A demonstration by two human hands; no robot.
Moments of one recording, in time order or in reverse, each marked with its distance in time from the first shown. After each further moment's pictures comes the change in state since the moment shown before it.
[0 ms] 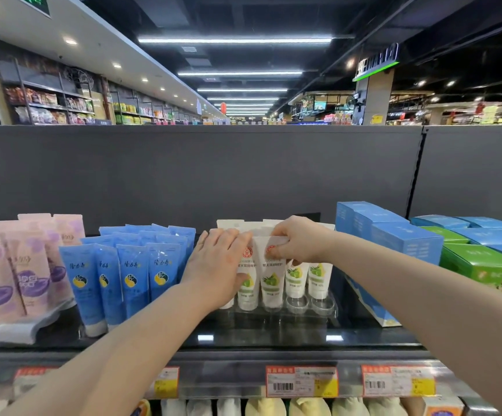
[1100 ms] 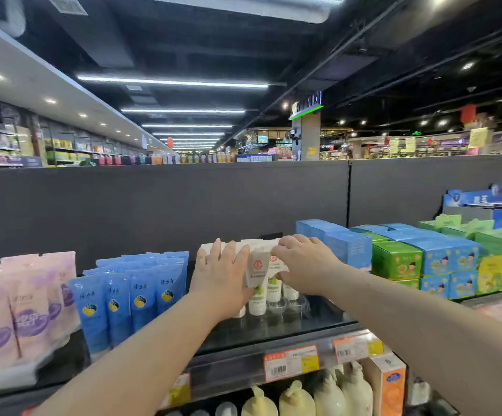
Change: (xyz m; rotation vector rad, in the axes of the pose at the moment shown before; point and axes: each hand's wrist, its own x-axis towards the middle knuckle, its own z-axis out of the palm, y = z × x) left_hand -0.021 0.017 -0.038 0.063 -0.090 0.084; right_hand -0.079 -0.024 0.011 -0.739 0.255 0.095
